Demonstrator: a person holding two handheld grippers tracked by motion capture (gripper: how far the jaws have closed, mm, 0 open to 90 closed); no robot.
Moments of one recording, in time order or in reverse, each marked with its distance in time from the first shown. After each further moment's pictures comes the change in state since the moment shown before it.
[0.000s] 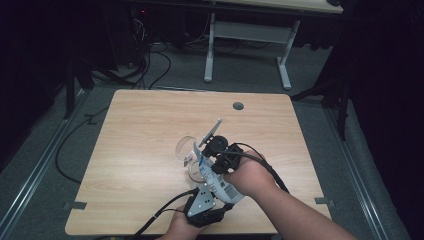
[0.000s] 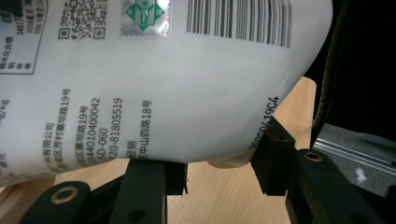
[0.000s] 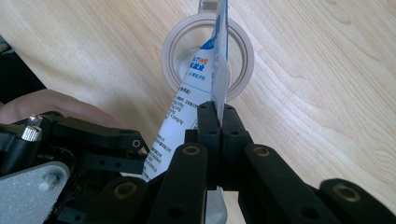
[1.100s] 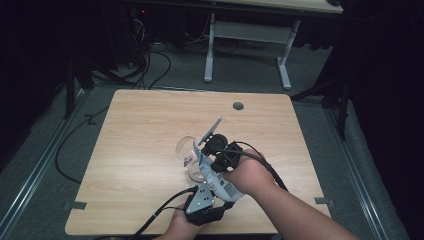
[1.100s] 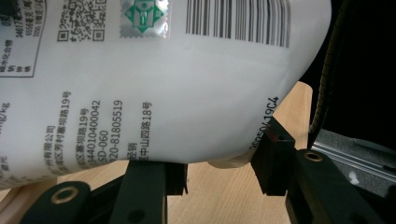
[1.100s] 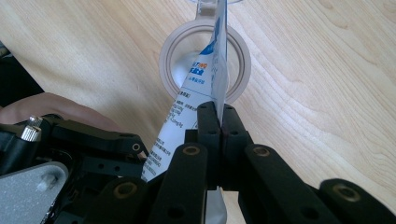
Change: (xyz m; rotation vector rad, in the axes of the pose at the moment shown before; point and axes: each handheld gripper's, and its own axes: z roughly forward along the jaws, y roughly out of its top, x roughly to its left) left arm 0.004 0.002 0.000 -0.011 -0.014 -0.021; right arm -0.002 0.004 0.000 -0.007 -0.002 0.003
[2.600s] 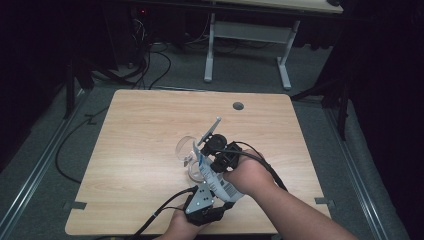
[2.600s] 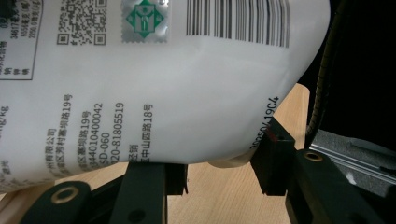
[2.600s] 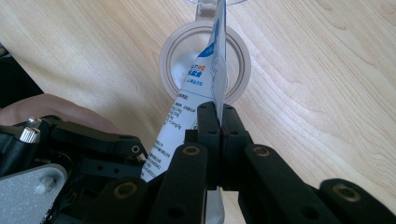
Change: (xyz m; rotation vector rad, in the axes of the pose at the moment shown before) left arm 0.000 0.000 0.000 -0.006 -0.012 -0.004; right arm 0.001 0.000 0.000 0.001 -0.007 -0.002
